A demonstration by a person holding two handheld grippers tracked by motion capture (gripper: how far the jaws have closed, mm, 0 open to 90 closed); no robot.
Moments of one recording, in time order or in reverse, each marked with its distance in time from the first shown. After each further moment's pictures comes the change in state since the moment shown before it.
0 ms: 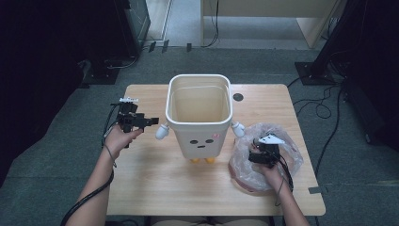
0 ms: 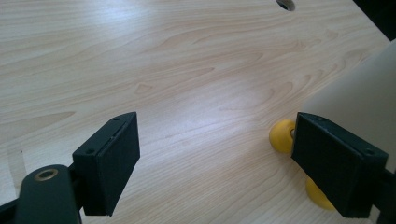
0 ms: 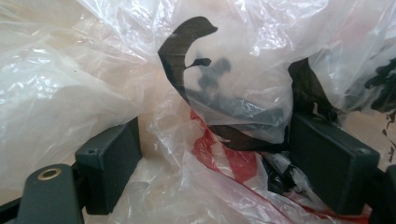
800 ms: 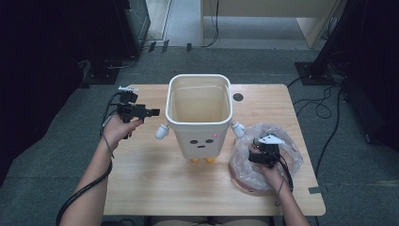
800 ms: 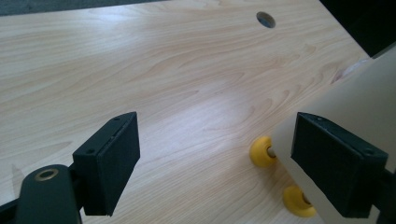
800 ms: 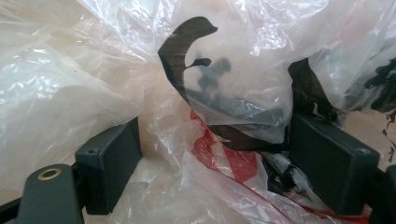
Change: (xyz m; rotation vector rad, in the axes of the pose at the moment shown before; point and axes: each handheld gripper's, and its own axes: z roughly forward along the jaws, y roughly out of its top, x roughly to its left) left arm -0.012 0.037 -0.017 -0.002 -0.036 0.023; right arm 0.000 0.000 0.000 0.001 0.000 -0.001
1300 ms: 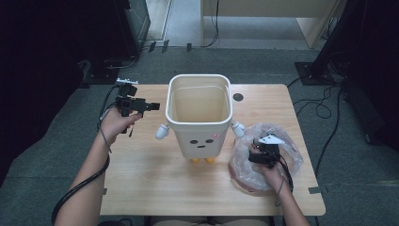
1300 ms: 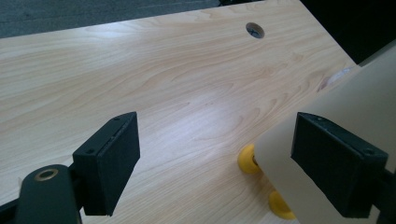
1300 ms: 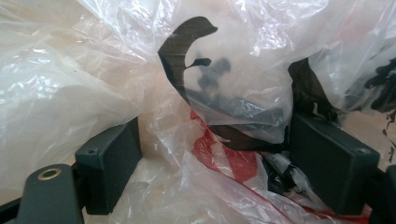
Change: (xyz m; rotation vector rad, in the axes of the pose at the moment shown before) left arm -0.010 0.021 -0.014 0.004 -0.009 0.013; right arm 0.000 0.000 0.000 -0.001 -0.001 0.000
